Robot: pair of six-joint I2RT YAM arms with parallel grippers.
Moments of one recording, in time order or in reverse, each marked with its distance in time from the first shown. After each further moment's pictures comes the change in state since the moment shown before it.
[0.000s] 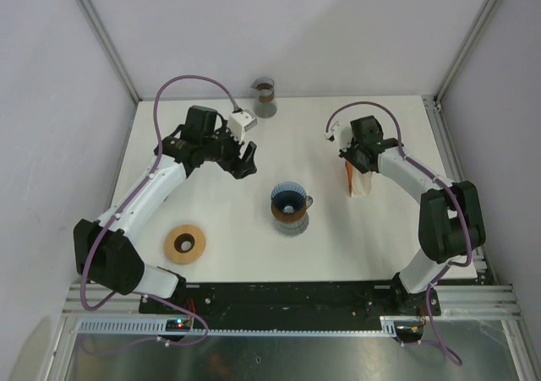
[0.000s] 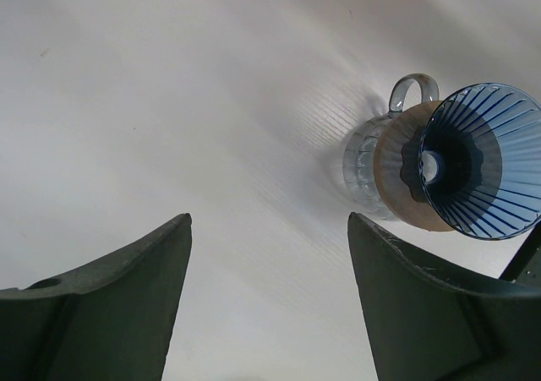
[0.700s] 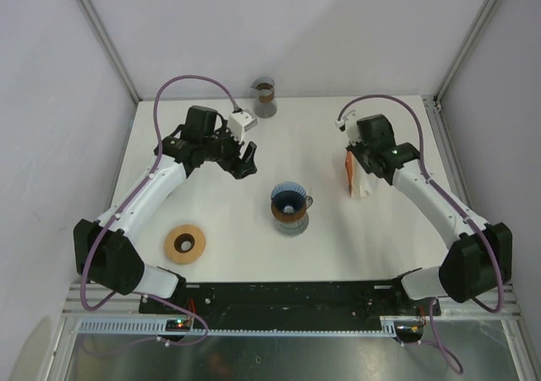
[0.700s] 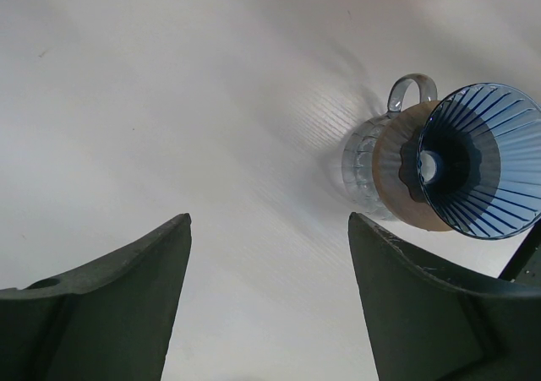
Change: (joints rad) left arm 0.000 0.000 0.000 0.000 0.004 0.001; right arm 0.080 -0.249 0.000 -0.131 0.149 0.229
